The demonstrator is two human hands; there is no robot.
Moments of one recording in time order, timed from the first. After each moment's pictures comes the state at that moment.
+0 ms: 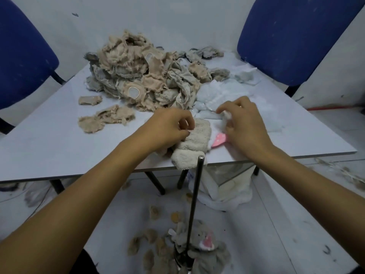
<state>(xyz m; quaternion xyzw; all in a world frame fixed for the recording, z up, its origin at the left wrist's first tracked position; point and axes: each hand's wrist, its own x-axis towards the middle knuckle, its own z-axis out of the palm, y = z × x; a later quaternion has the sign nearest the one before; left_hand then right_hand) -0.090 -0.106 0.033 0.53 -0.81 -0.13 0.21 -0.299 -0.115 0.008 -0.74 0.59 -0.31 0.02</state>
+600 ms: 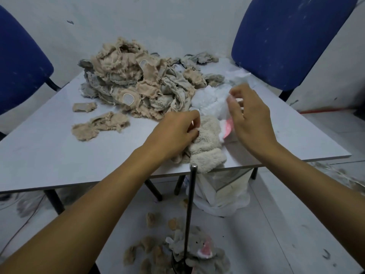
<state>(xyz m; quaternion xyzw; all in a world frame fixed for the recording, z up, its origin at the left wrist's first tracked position) -0.117 -0.114 0.025 0.50 -0.82 -0.08 0.27 -0.308 -0.120 0.025 -0.70 0.52 -0.48 0.03</state>
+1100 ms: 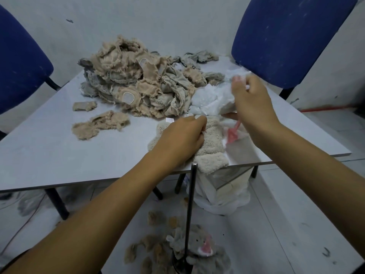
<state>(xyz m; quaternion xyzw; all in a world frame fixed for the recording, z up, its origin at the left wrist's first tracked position) -0.134 -0.111 0.013 0.50 -0.84 -0.01 0.23 -0.292 -0.115 0.061 -0.56 0.56 -0.53 0.30</state>
